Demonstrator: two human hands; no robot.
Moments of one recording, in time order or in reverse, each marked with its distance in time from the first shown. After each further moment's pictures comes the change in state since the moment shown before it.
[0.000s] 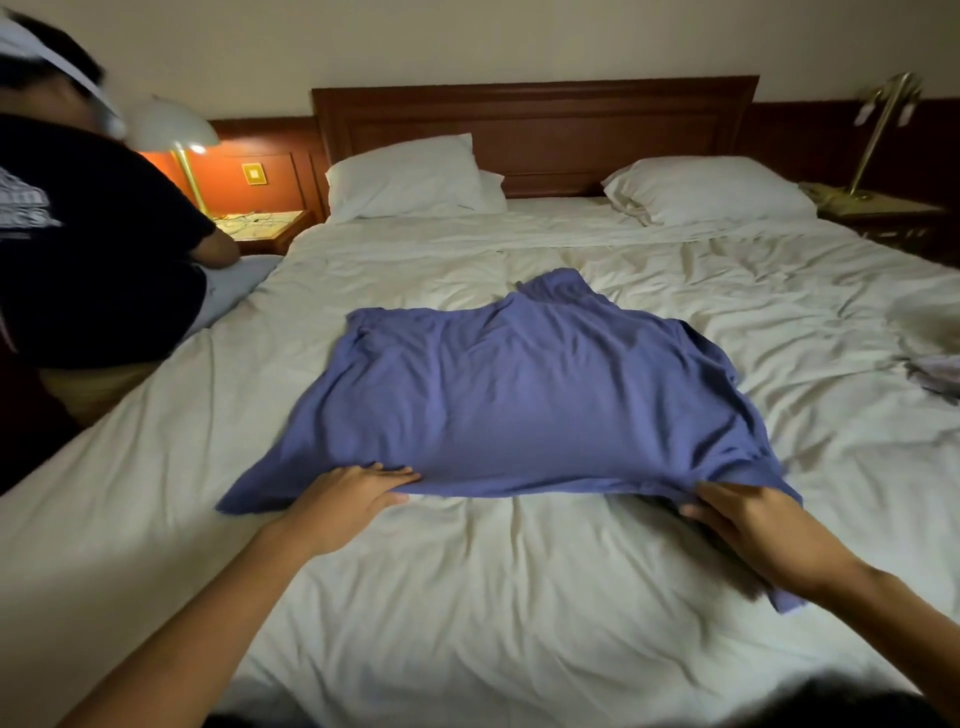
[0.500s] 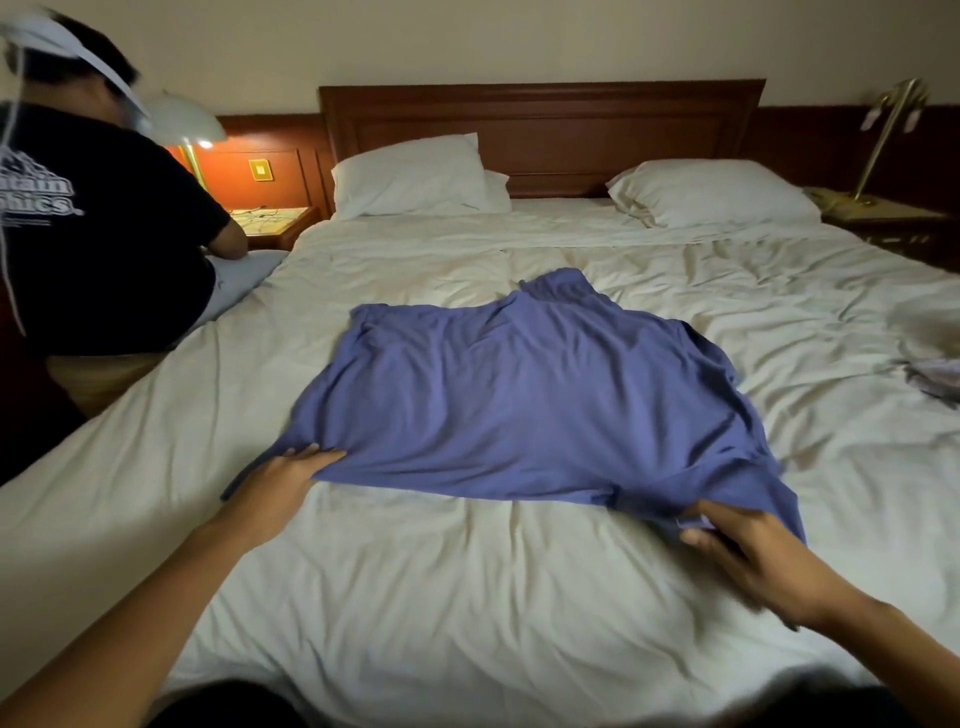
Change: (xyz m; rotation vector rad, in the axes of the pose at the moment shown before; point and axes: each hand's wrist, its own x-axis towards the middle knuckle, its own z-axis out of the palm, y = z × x) left_hand -0.035 -0.071 -0.002 -0.019 0.163 -0.145; right_hand -0.023 -0.009 0.004 0.290 -0.056 -0.011
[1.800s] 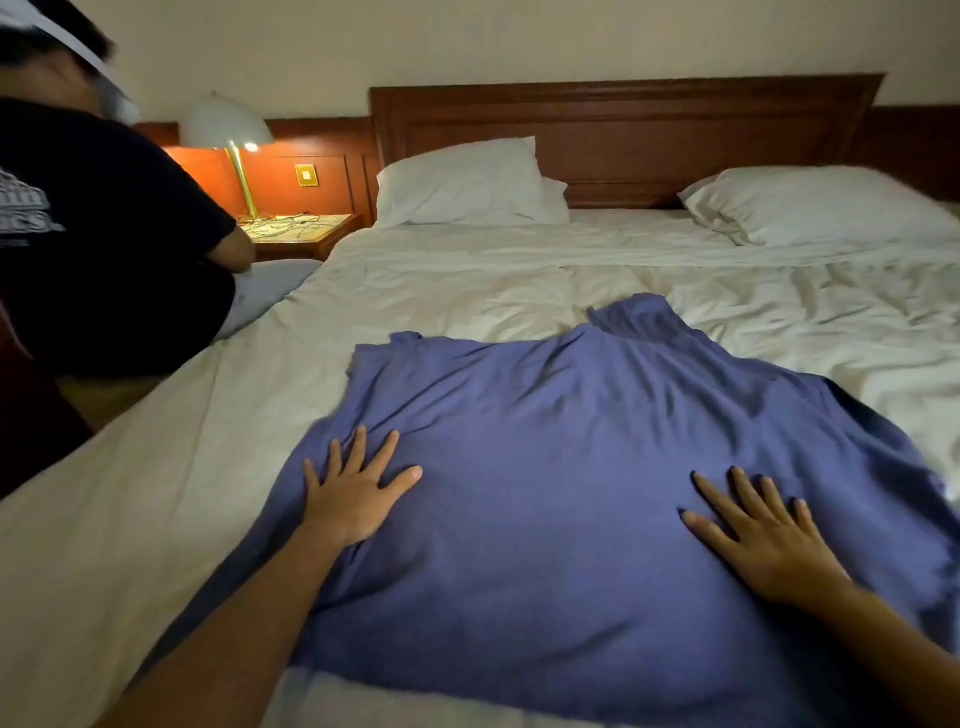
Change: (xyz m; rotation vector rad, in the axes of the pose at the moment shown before) left_hand 0.180 -0.036 0.091 -0.007 -0.278 -0.484; right_hand 0.219 0.086 0.092 -0.617 -0.383 0.300
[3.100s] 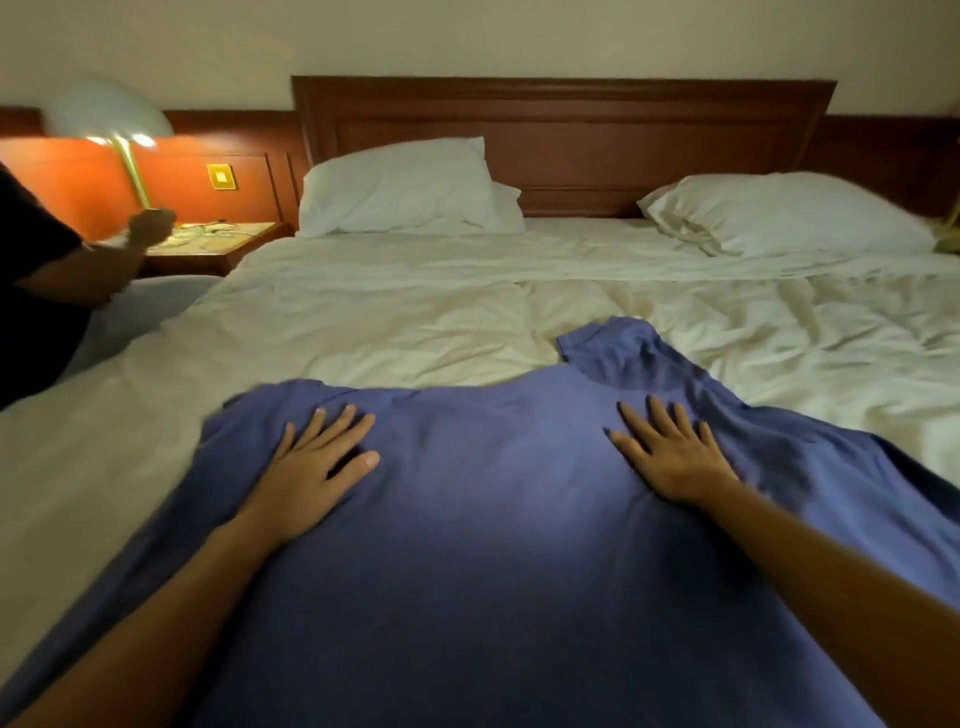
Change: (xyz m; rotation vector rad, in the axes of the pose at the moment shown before) left_hand 0.196 0.063 -0.009 -0.090 0.242 0.395; right_hand 0.279 0.023 -0.023 0.255 0.079 0.138
